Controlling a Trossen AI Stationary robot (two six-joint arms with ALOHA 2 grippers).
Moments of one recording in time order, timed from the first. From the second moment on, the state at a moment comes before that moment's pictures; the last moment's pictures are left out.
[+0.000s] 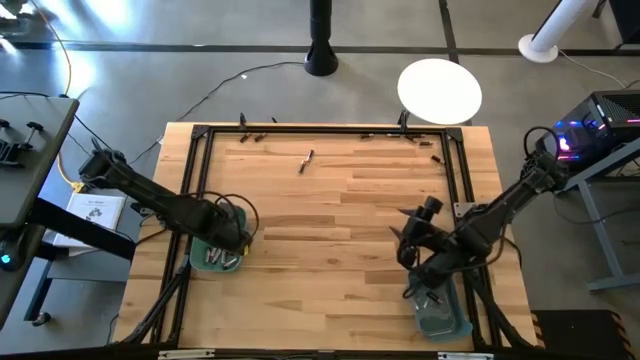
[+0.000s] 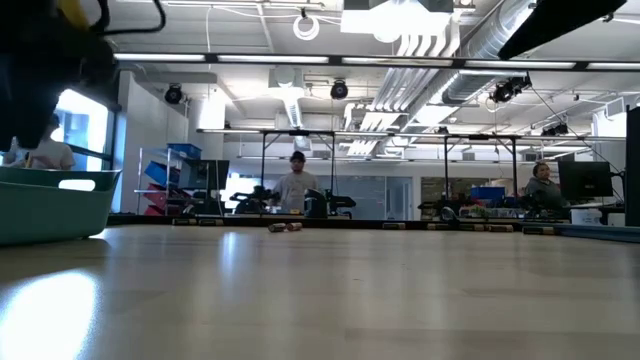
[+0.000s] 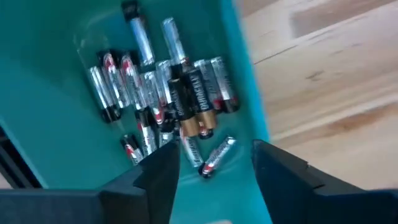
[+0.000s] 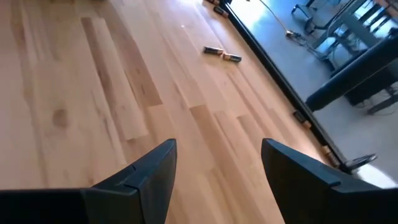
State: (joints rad) left arm -0.42 1.23 0.85 -1.17 -0.04 -1.62; right arm 0.69 1.29 1.03 -1.06 0.98 0.84
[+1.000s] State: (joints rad) left arm -0.37 1.23 0.55 -0.85 -0.03 -1.67; right arm 0.66 1.29 1.03 -1.03 0.95 0.79
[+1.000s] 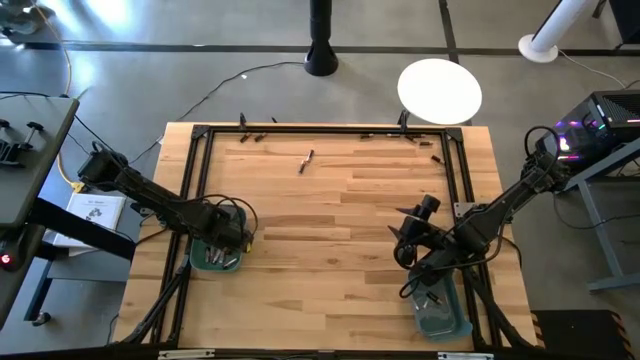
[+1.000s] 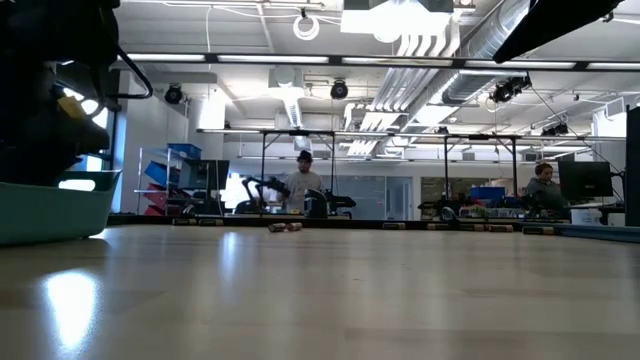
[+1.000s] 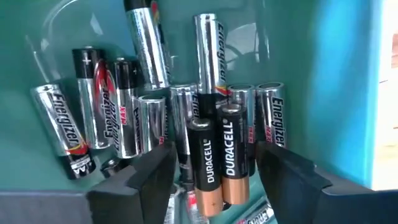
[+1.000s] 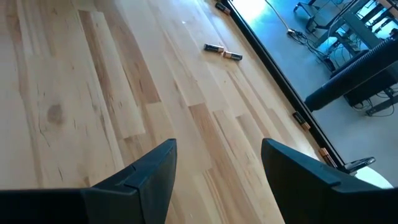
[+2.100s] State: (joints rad) left arm -0.37 1.22 0.72 -1.06 -0.04 -1.58; right arm 0.66 1.29 1.03 -1.04 0.95 0.78
